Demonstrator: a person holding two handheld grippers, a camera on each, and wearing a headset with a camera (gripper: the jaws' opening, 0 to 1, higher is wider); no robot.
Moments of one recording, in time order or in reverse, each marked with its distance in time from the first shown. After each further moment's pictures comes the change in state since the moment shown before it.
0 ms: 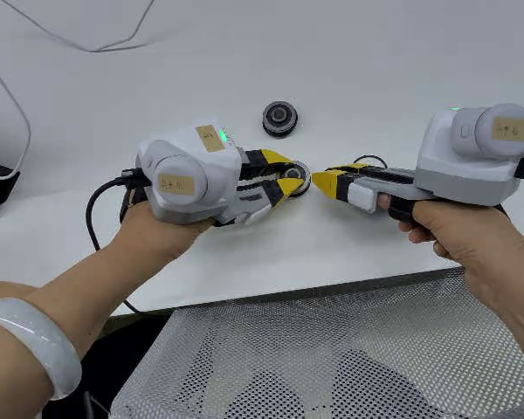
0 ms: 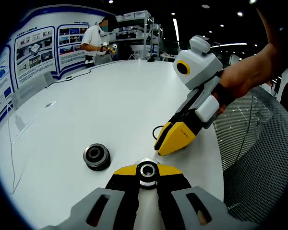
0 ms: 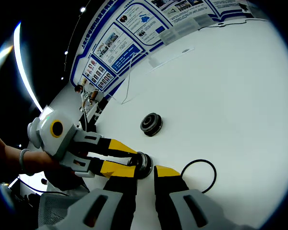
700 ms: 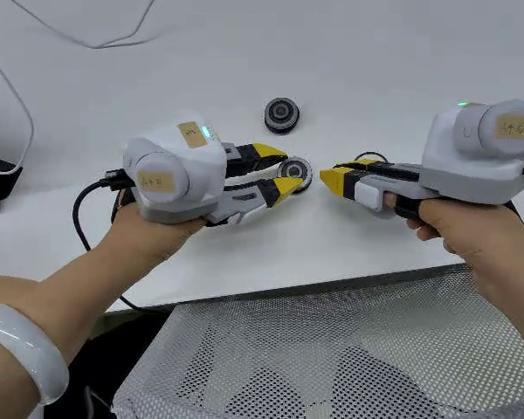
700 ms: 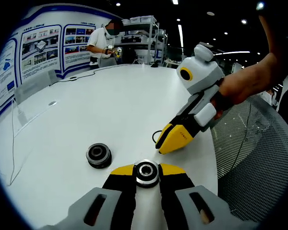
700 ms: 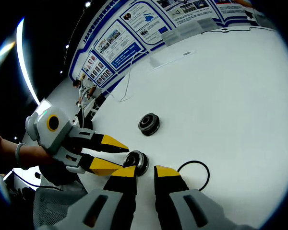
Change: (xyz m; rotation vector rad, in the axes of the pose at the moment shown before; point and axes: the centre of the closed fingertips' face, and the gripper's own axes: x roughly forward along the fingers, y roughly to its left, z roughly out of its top) left arm -0.009 -0.001 0.004 -0.052 -0.046 0.004; right arm -0.005 -0.004 0.001 -0.063 0.012 -0.042
